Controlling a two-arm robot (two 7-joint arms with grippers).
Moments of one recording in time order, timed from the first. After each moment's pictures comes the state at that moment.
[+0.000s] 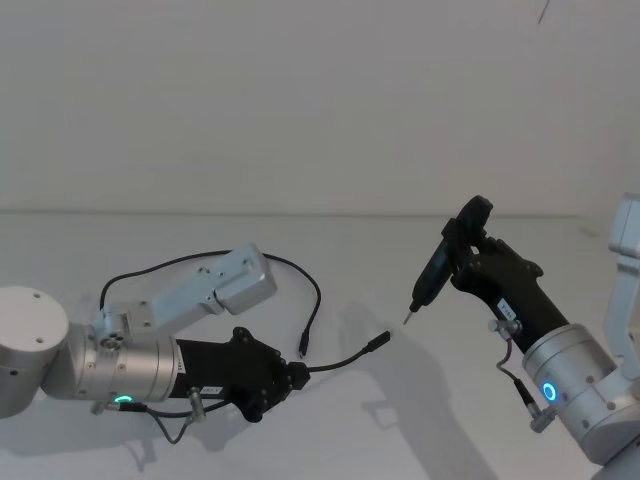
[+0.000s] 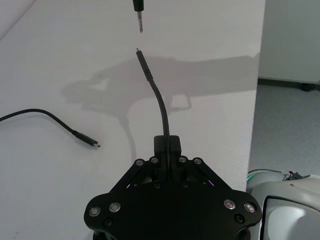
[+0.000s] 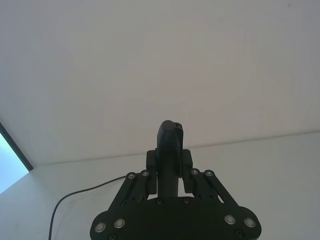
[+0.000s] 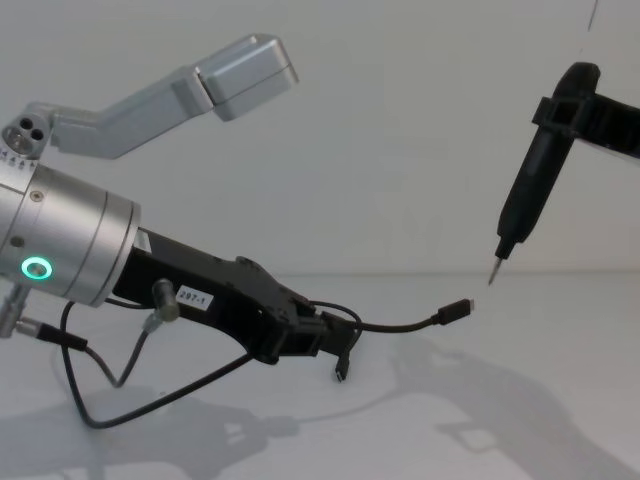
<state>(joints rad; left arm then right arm) -0.63 0.60 0.74 -1.57 -0.38 0.38 -0.75 0.09 0.19 -0.19 -1.82 0.54 0.22 0.06</state>
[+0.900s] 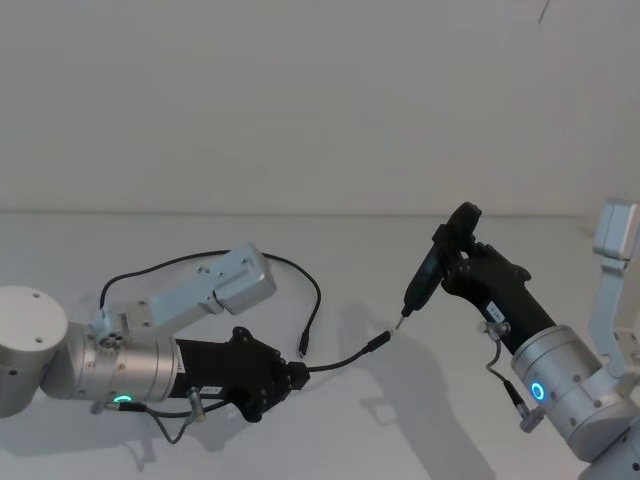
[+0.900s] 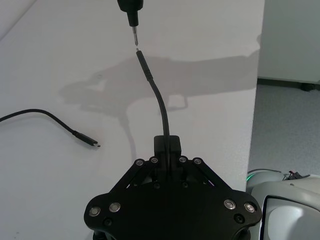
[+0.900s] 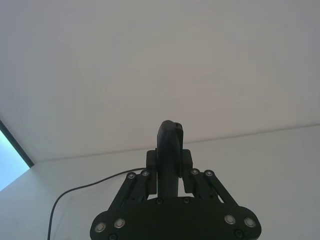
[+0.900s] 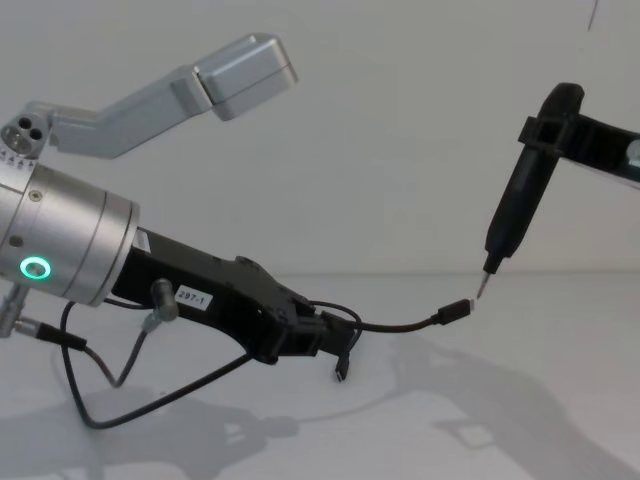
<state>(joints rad) -0.63 0.60 0.74 -1.57 -0.38 0.38 -0.76 0.12 0.20 -0.21 -1.77 0.56 0.21 0.06</state>
